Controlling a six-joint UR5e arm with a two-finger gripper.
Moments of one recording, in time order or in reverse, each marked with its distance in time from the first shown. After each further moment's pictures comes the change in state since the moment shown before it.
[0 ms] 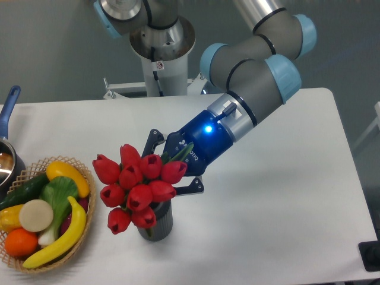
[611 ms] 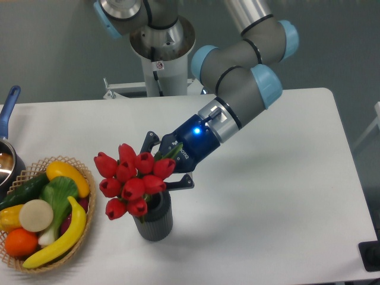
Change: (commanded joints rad) arm 0.009 0.084 -0.316 0.009 0.020 0.334
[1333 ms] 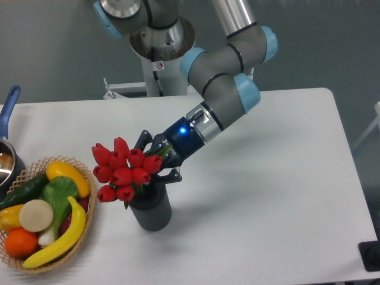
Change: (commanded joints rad) arm 0.020 -0.011 -0.103 0.018 0.008 0.111
